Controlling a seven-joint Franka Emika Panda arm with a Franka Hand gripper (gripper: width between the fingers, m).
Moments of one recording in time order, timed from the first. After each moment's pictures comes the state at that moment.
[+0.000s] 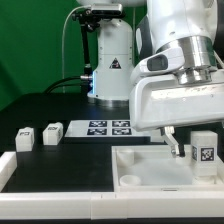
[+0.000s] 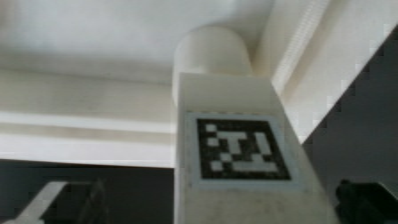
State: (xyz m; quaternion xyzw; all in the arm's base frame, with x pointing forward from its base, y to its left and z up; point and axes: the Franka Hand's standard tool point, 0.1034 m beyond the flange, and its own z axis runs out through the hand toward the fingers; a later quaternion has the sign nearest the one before) arm 0.613 0.113 0.071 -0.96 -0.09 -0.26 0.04
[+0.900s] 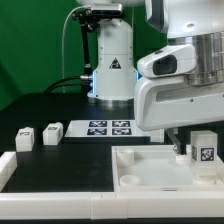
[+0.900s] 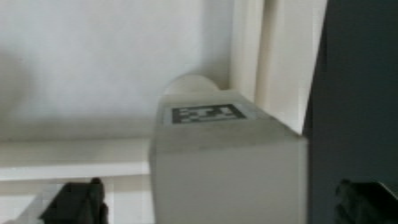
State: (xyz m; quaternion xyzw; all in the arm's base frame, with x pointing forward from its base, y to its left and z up) arm 0.620 0.116 0.076 -1.00 -0.03 -0.04 0.06
